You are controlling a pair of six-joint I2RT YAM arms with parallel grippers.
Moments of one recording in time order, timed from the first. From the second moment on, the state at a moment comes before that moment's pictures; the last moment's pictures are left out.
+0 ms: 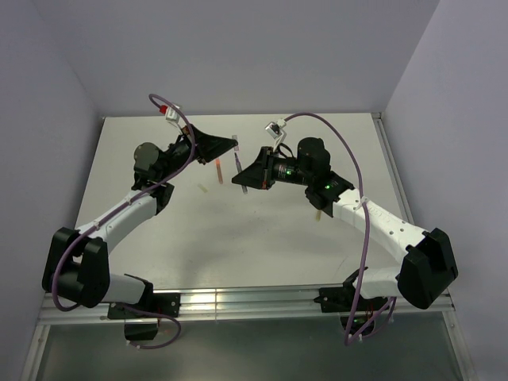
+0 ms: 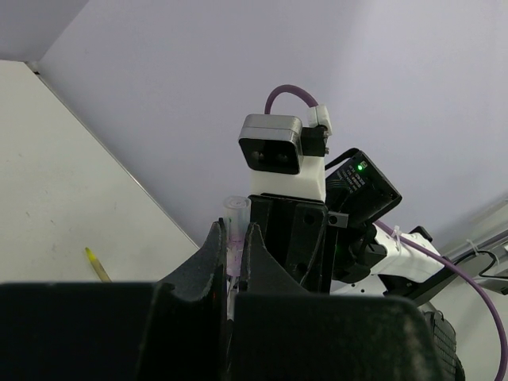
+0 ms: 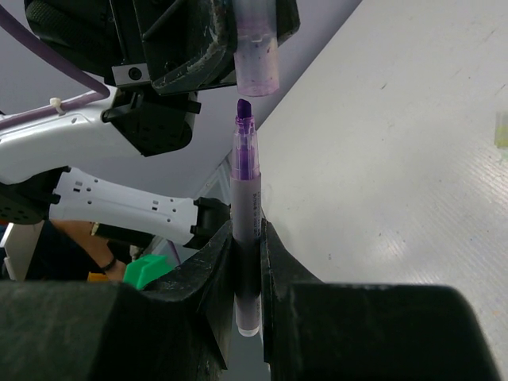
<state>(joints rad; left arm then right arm) -0.37 1.37 0.86 0.91 0.70 -1.17 0.62 1.29 0.98 0.21 -0.66 0.76</state>
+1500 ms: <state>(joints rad) -0.37 1.36 0.86 0.89 0.70 -1.16 0.62 1.29 0.98 0.17 -0.62 0.73</state>
